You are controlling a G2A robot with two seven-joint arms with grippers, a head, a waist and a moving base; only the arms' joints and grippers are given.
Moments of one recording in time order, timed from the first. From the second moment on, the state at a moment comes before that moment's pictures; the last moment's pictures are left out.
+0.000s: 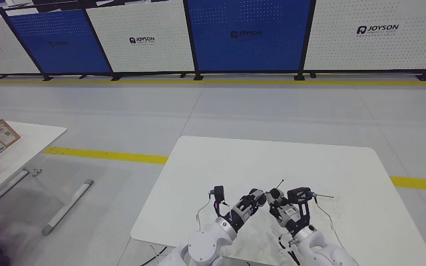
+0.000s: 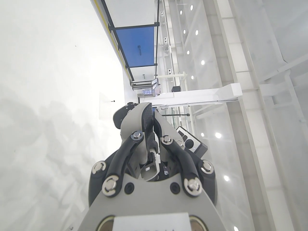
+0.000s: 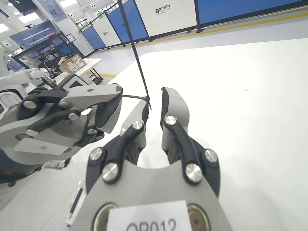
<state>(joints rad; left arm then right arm) 1.52 -1.31 -0.98 -1.68 -0.26 -0.11 -0.02 -1.51 -1.27 1.12 -1.69 -0.92 -0.16 0.18</state>
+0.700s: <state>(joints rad) 1.52 -1.31 -0.99 -1.69 -0.30 -0.16 -0.04 -1.50 -1.27 1.11 -1.67 -0.92 -0.17 0.19</state>
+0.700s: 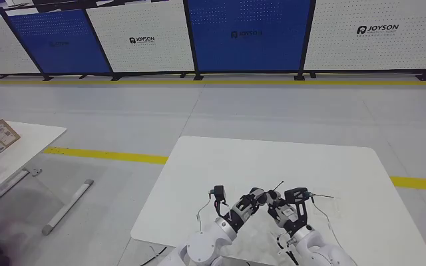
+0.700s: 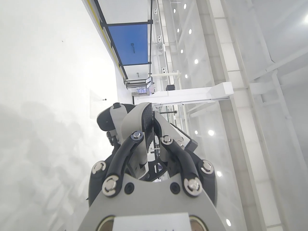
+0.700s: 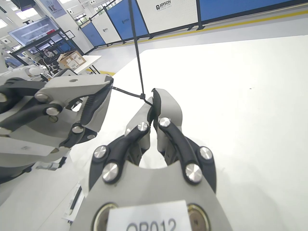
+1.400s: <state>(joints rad) 1.55 -1.31 -1.00 -1.71 -0.33 -0.22 -0.05 -1.49 -1.27 1.10 -1.63 -0.90 -0.19 0.19</state>
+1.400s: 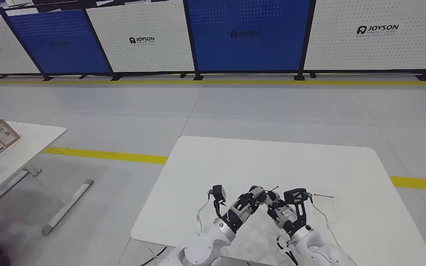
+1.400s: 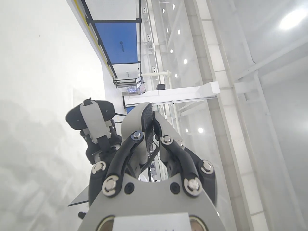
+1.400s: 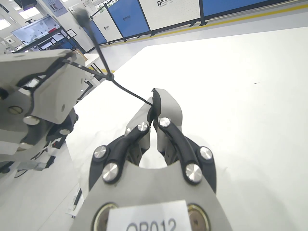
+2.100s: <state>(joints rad) 1.57 -1.31 -1.01 -1.75 -0.35 -0.26 -0.05 -1.47 -1.28 1.09 -1.61 -0.91 -0.19 0.19</state>
